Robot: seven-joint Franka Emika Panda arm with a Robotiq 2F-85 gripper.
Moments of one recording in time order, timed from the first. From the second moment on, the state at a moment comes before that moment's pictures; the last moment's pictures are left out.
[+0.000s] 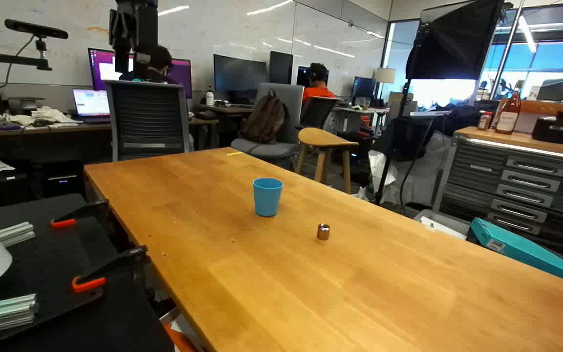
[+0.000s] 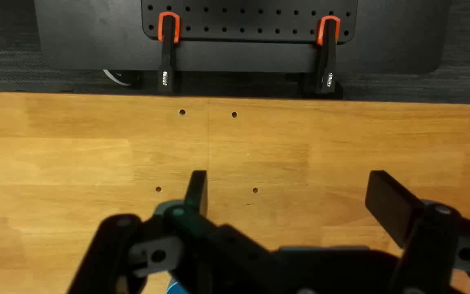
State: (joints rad) arm 0.01 -0.87 0.00 -2.76 0.02 1.80 -0.05
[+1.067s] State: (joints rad) arm -0.18 -0.49 -0.03 -2.64 -0.01 2.35 0.13
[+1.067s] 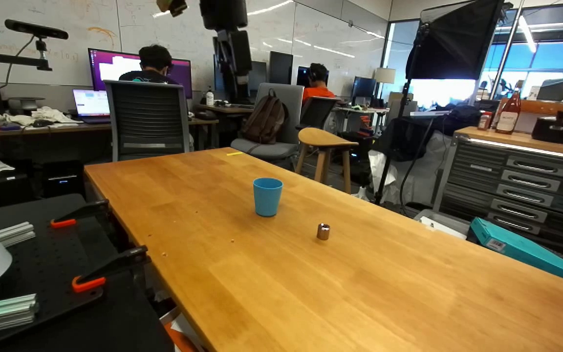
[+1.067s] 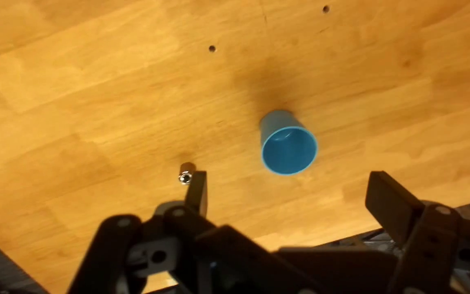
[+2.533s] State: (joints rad) arm -0.17 0.59 -0.18 -1.91 -0.08 2.44 0.55
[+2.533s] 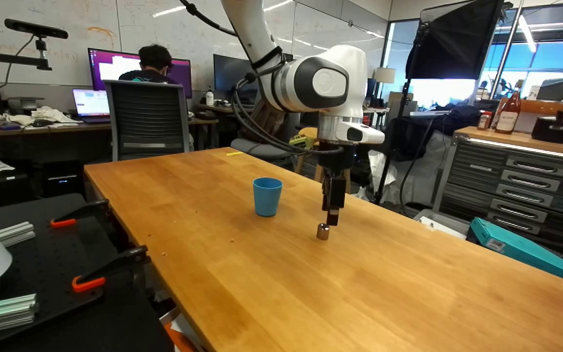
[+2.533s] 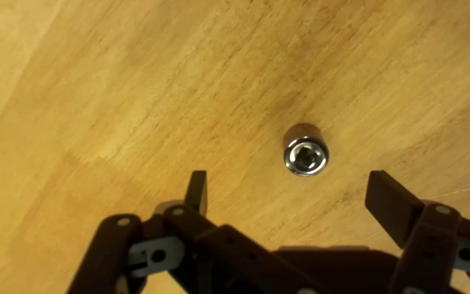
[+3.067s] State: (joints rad) arm -0.15 0.62 -0.18 -1.89 -0.03 2.44 0.54
